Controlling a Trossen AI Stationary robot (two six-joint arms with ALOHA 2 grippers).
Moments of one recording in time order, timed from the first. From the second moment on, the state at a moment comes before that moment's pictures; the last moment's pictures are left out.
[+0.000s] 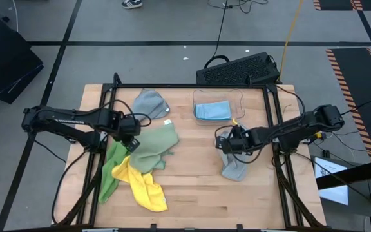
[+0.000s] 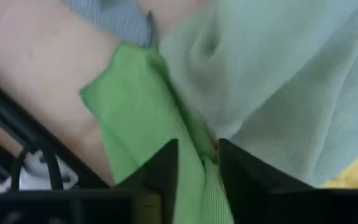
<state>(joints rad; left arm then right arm) 0.02 1.11 0.89 -1.25 -0.04 -0.85 0.16 1.39 0.72 -0.59 0.21 1.85</state>
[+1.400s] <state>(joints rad) -0.02 1.12 1.02 -0.83 -0.01 -0.55 0.05 1.35 0.79 -0.82 -0.08 1.24</state>
